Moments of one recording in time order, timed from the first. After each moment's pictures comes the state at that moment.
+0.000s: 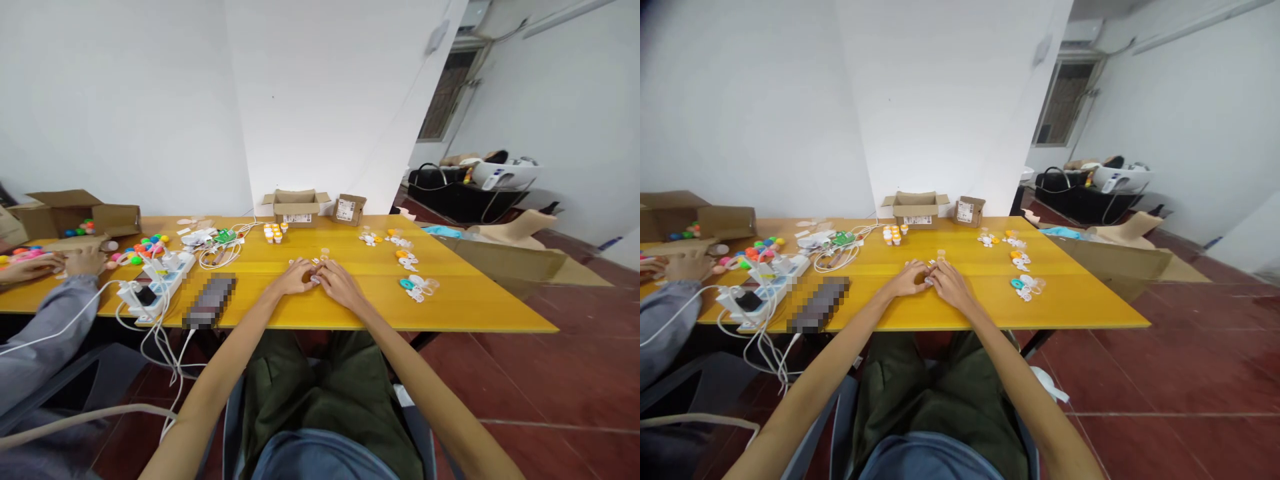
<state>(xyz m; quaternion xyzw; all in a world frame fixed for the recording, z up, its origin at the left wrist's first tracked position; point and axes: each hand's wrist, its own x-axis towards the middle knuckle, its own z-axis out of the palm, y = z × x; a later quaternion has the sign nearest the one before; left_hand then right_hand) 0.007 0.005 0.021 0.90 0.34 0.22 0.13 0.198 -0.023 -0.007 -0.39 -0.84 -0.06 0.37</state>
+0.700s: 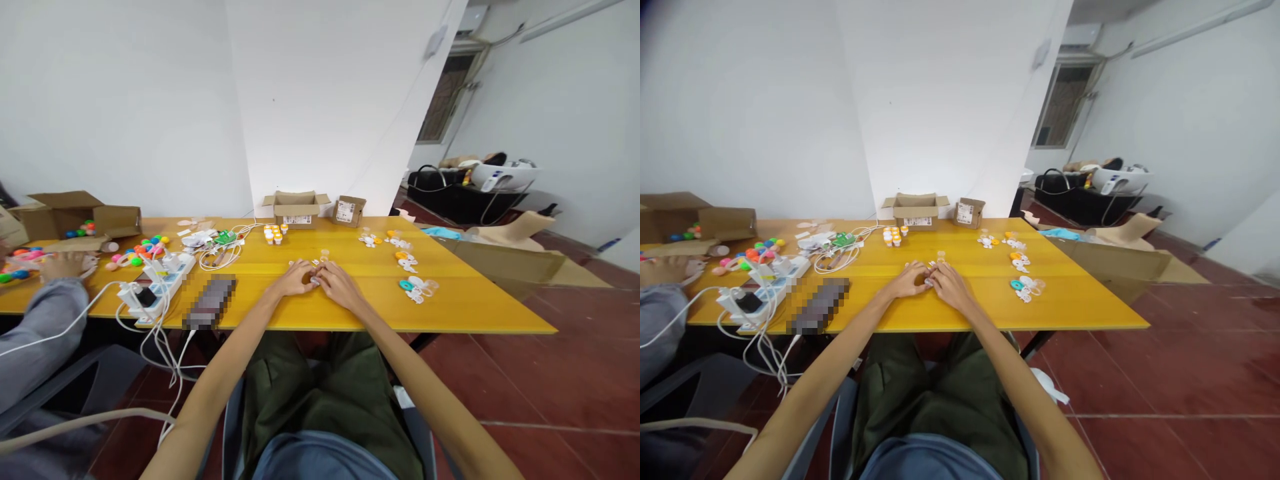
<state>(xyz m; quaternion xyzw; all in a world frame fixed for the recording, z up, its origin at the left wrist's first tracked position) 0.008 0.005 0.021 0.90 0.35 0.22 0.13 0.198 -0.022 -0.008 -0.39 -0.84 -0.04 0.37</state>
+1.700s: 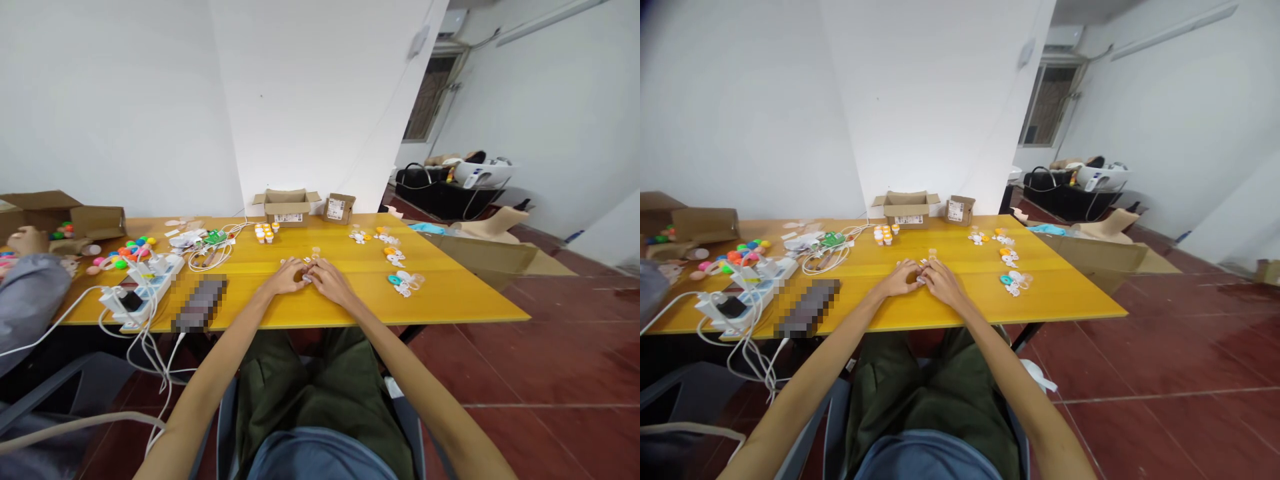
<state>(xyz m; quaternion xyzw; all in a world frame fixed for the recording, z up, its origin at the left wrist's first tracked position) 0.006 0.009 0.018 0.91 0.34 0.23 0.12 0.197 -0.021 -0.006 -0.41 -0.83 0.00 0.37</state>
